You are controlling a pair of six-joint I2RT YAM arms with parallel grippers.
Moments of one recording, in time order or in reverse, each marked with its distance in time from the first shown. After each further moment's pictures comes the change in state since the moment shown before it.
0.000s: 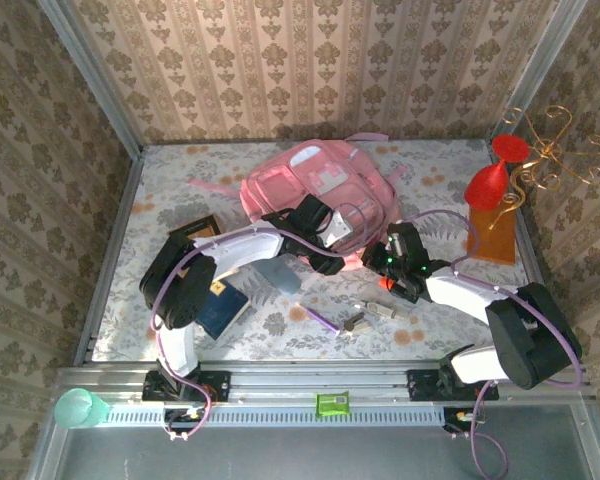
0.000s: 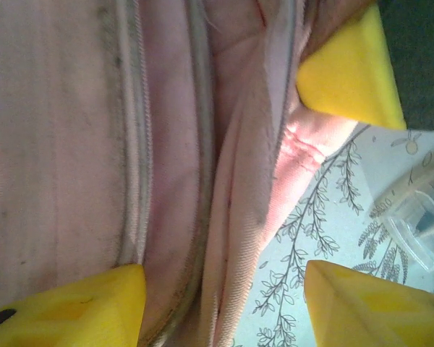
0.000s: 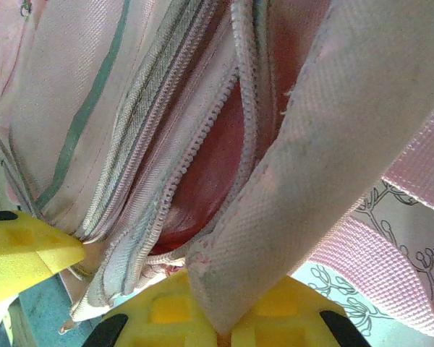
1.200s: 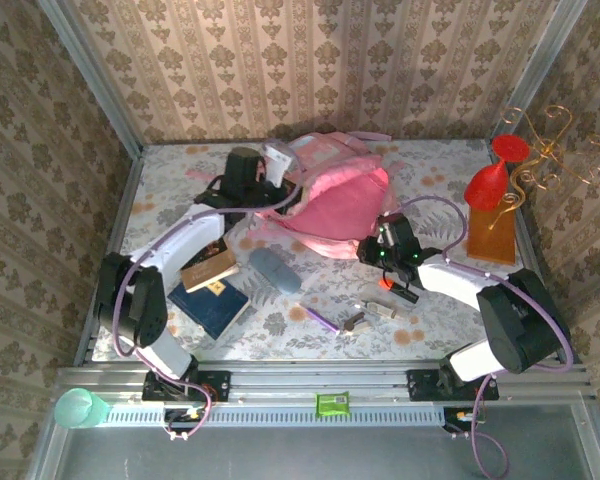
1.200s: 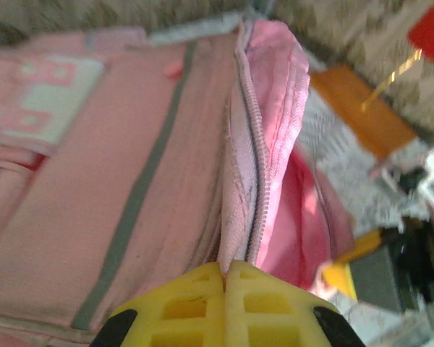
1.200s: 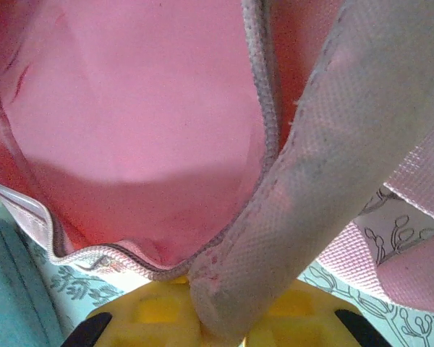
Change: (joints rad) left arm 0.358 -0.264 -0.042 0.309 0.219 -0.269; right arm 0.013 0.090 0.101 -0.069 0.059 -0.175
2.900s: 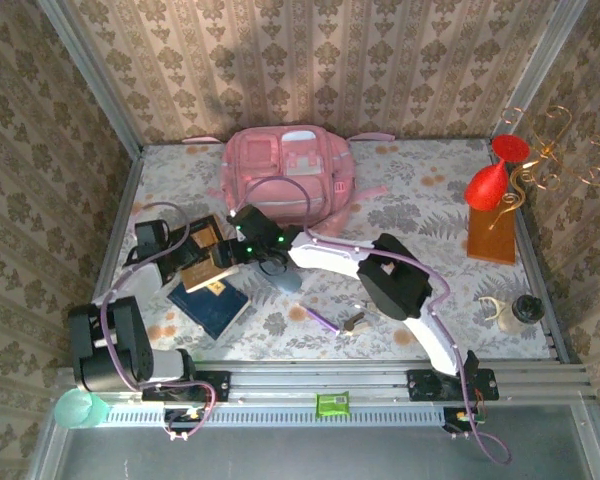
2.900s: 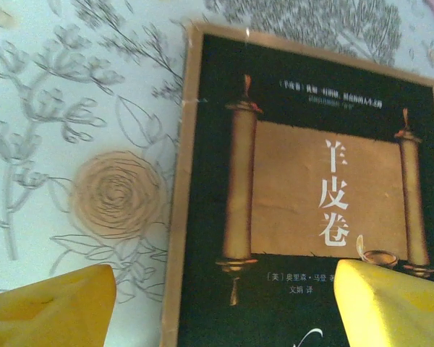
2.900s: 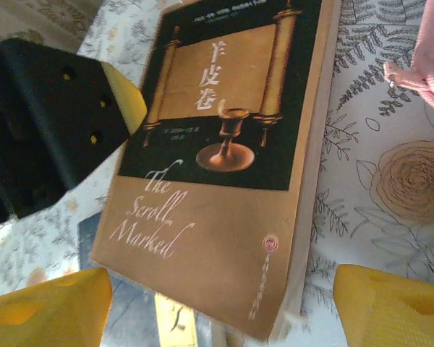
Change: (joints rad) left arm 0.598 -0.257 -0.652 -0.032 -0.427 -0.364; right arm 0.518 0.818 1.117 -0.217 -0.072 -0.103
